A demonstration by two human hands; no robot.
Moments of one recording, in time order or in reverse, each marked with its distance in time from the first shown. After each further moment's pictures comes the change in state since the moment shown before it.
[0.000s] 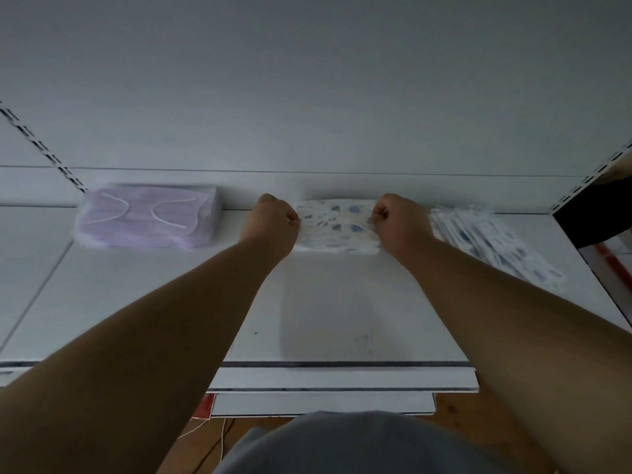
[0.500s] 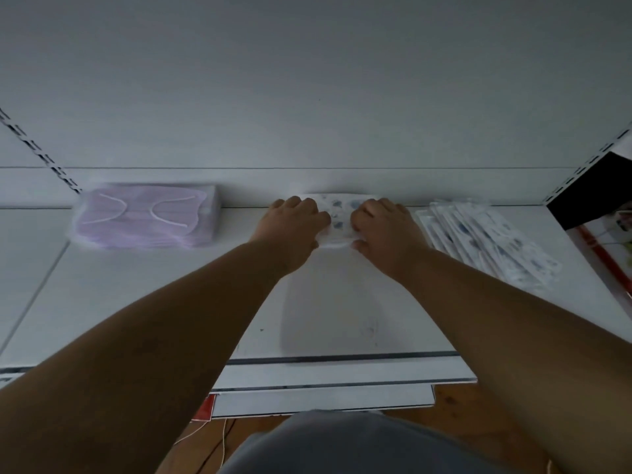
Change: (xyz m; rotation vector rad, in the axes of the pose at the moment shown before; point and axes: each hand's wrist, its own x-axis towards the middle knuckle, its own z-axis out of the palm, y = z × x) left_hand -0.012 0.006 0.004 0.539 -0.027 0.600; right_hand -0.034 -0.015 0.002 -0.532 -0.073 -0.511
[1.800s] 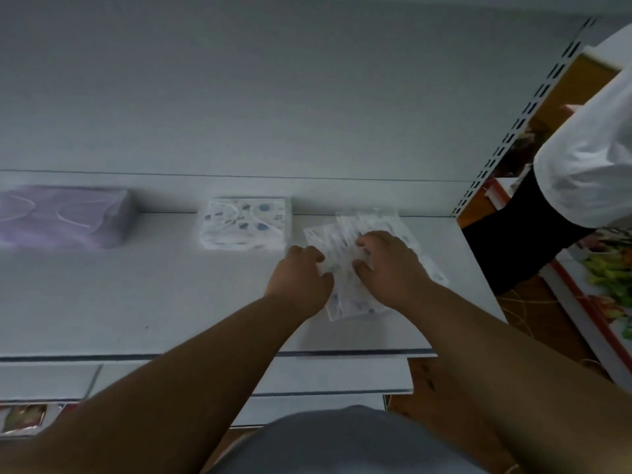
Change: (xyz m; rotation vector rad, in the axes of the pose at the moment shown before) left_hand 0.027 0.207 -0.014 -0.705 -0.145 -0.528; right_hand -0.113 0.131 -0.018 0.274 -0.120 0.310
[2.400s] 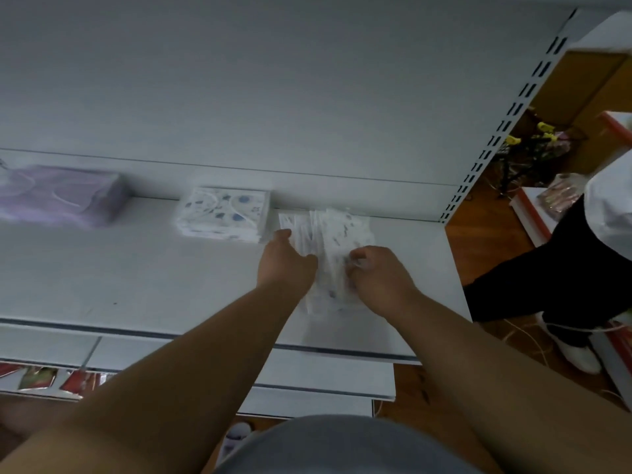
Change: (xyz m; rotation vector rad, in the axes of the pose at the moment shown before) left_hand 0.006 0.051 0.031 -0.383 0.263 -0.356; right_hand -0.013 0.040 -0.009 0.489 -0.124 0.150
